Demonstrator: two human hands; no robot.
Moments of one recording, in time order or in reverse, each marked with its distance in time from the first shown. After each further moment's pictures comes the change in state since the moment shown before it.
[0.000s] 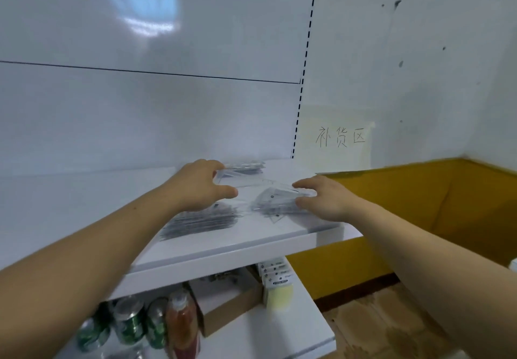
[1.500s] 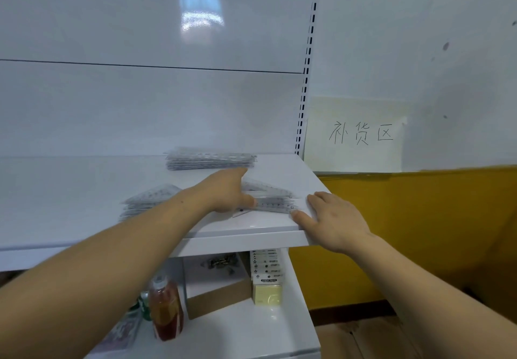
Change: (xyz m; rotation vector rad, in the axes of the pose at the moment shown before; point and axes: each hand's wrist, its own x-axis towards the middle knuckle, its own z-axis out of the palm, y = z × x) left_hand 0.032 0.092 0.076 0.129 -0.107 -0.137; right_hand -0.001 0.101 0.019 -0.257 0.126 -0.236
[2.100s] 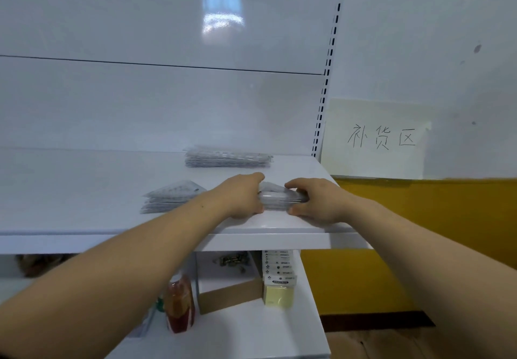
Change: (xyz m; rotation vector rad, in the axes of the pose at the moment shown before) left_hand -0.010 0.001 0.005 0.117 0.016 -0.022; right_hand 0.046 -0.034 -0.030 0.241 -0.257 -0.164
